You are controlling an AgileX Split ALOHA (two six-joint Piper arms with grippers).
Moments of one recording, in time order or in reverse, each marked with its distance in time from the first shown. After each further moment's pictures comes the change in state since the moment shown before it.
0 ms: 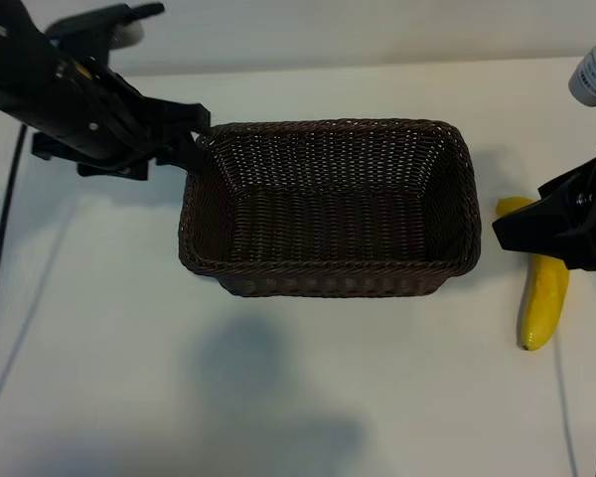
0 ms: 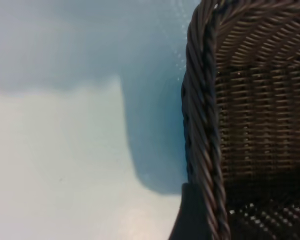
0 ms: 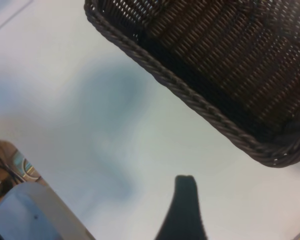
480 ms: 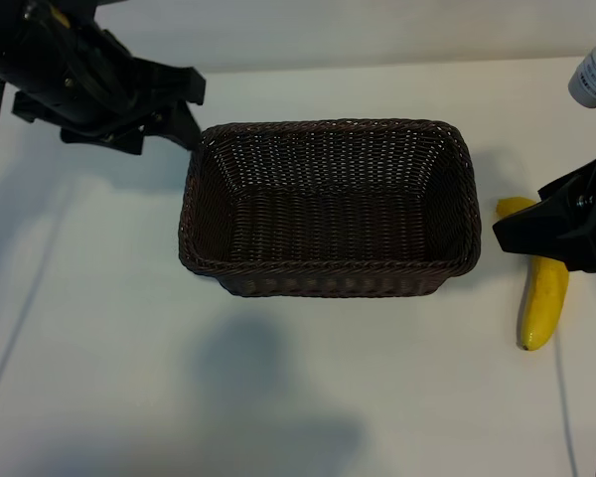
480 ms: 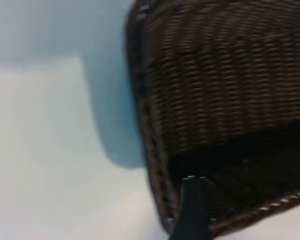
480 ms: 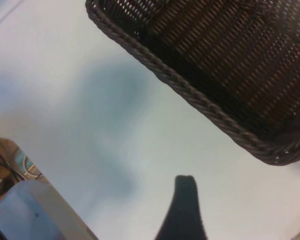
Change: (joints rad) left arm -0.025 -0.025 -0.163 -0.027 0.215 0.044; right arm 0.000 0.000 0.000 -0.005 0.005 0.003
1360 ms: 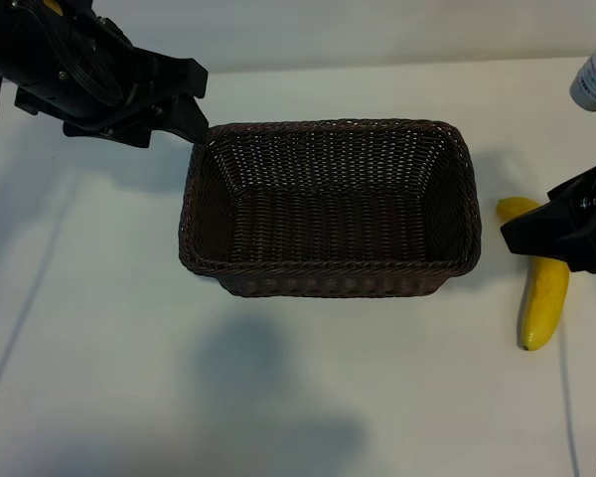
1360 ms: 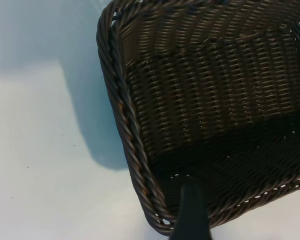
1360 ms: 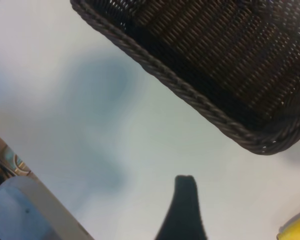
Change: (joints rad) left arm -0.001 -0.031 -0.002 -0.028 0.011 0.041; right arm 0.000 0.000 0.000 -0.040 -0.003 0.029
